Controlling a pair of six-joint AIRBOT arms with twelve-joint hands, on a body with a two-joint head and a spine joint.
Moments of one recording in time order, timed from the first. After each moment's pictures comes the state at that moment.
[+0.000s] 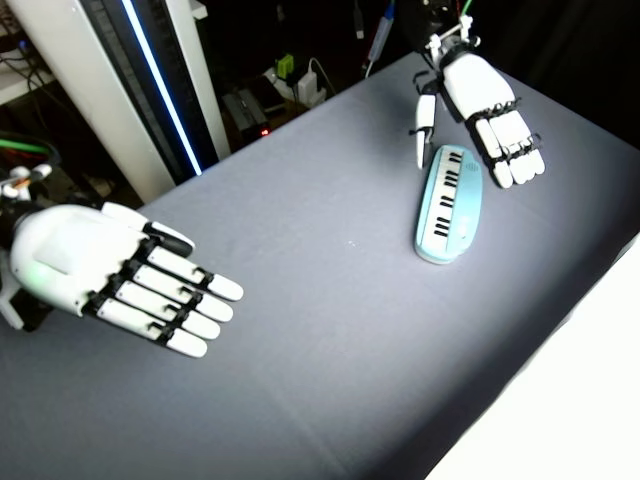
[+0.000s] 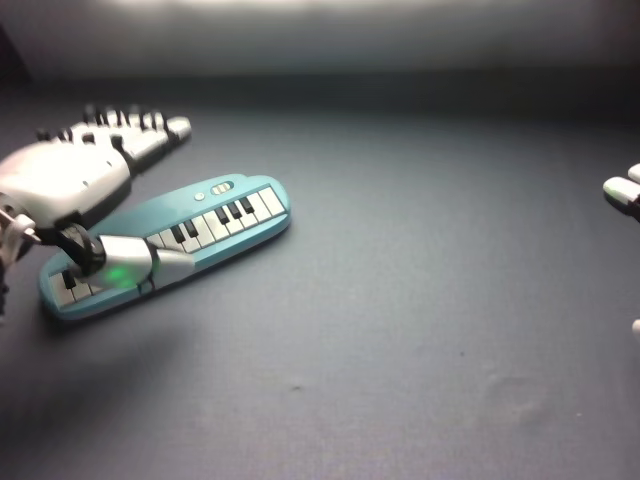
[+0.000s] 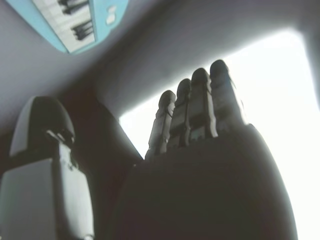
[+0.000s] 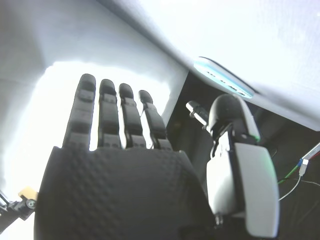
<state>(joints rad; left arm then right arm) 0.91 -1.03 1.21 -0.47 -0.67 1.08 -1.10 -0.78 0.82 0.36 1.08 -1.20</state>
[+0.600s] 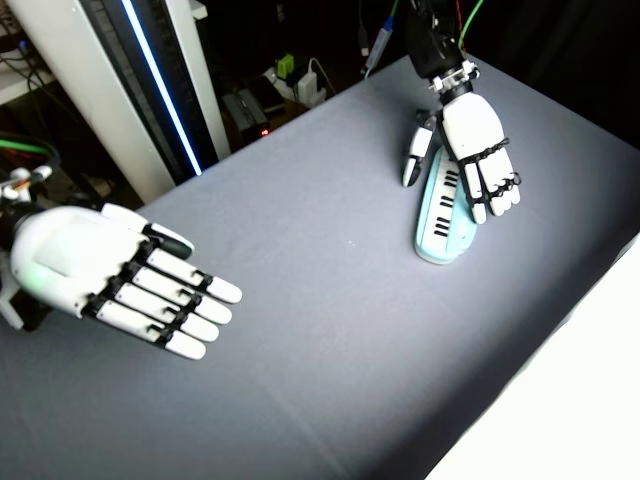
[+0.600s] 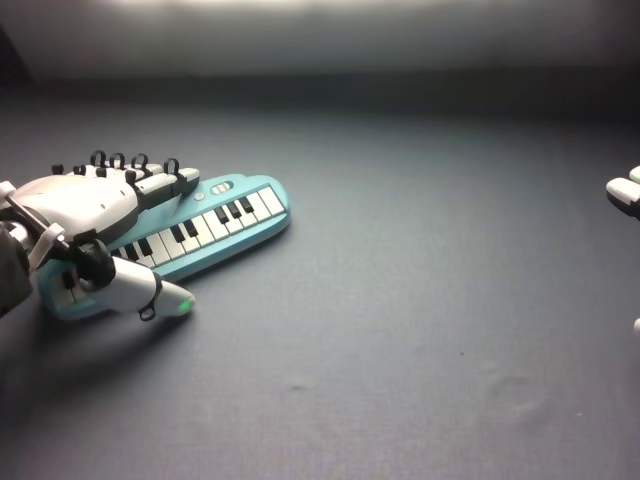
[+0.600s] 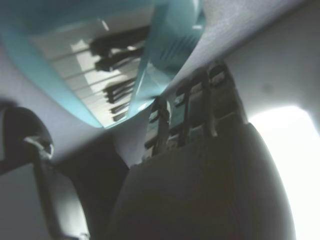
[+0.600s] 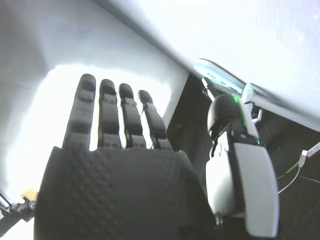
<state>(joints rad) 0.88 -1.11 1.30 -0.70 -0.49 1.32 -1.10 -0.78 0.82 0.37 1.07 -1.20</state>
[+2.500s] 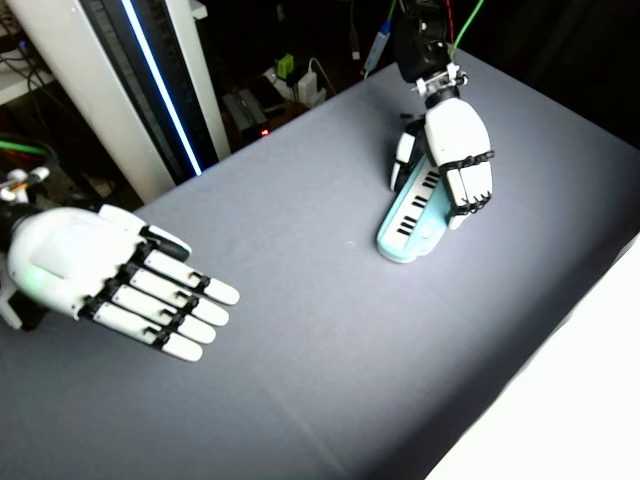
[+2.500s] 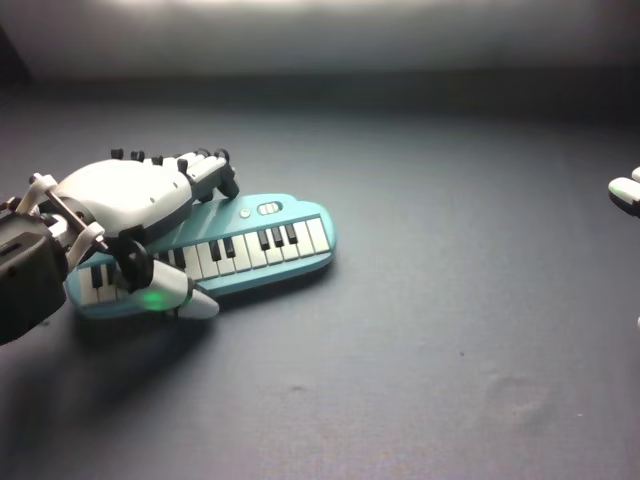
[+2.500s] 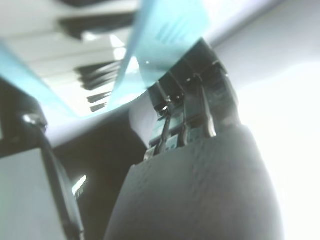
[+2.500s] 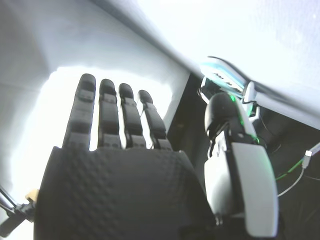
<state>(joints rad) 0.82 -1.11 1.24 -0.39 -0.53 1.15 -1.10 -0.78 0.82 0.37 1.08 -1.18</state>
